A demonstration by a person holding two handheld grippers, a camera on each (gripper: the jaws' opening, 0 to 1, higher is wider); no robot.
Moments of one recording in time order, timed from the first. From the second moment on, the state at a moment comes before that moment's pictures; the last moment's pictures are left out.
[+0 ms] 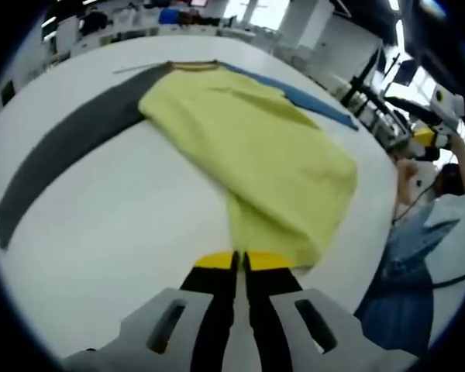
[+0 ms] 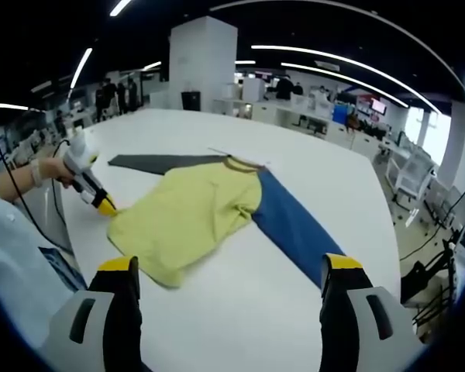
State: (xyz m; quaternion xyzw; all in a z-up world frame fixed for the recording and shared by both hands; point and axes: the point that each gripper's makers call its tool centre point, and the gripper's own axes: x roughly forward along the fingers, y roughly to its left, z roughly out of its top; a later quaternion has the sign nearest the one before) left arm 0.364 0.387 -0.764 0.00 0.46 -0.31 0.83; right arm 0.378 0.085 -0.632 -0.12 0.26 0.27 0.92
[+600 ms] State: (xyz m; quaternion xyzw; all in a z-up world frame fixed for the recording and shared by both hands) left arm 0.352 0.395 -0.755 -0.05 0.46 -0.25 0.85; right arm 0.368 0.085 -0.635 -0.12 0.27 0.28 0.92
